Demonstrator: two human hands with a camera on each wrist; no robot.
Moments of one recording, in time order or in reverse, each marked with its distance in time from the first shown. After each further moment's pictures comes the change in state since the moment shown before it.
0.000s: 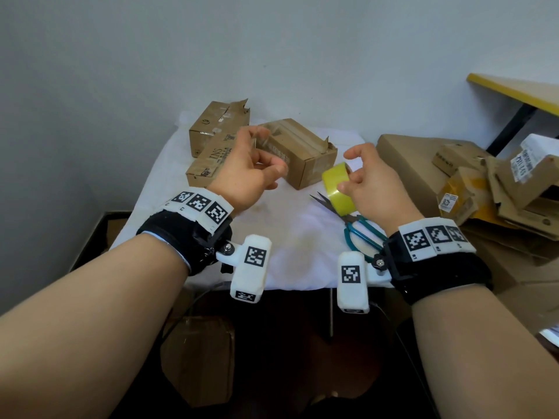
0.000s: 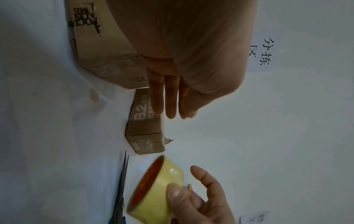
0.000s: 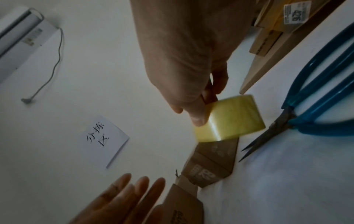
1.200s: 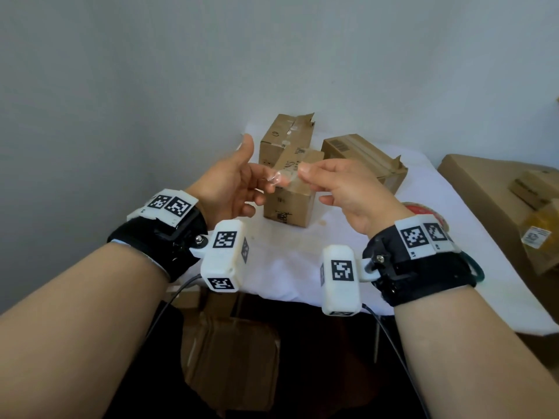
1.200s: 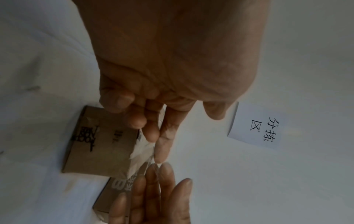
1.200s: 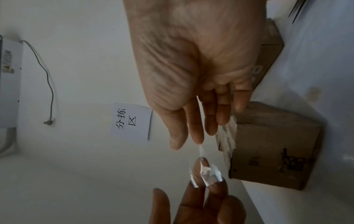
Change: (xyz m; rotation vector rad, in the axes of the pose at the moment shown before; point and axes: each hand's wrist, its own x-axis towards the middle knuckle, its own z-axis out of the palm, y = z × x) left_hand -0.032 0.016 -0.133 -0.175 -0.141 -0.466; right_hand 0.002 -0.127 0.092 0.559 -0.368 0.025
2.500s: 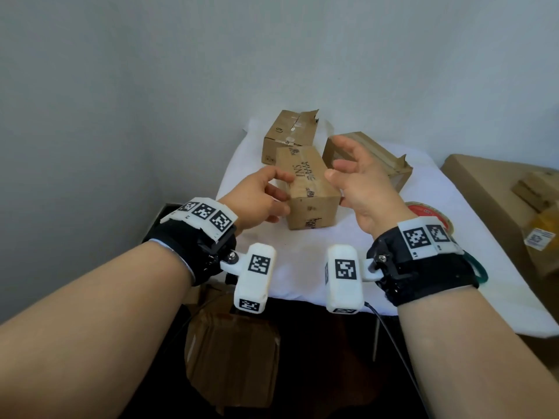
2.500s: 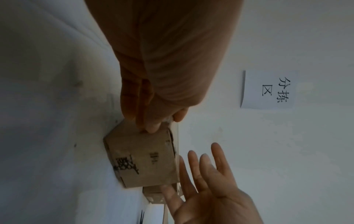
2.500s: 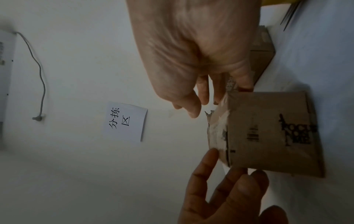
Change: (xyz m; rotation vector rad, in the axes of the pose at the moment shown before) left_hand 0.019 -0.031 0.019 0.347 0.185 0.130; right_hand 0.007 0.011 -0.001 0.051 0.190 -0.020
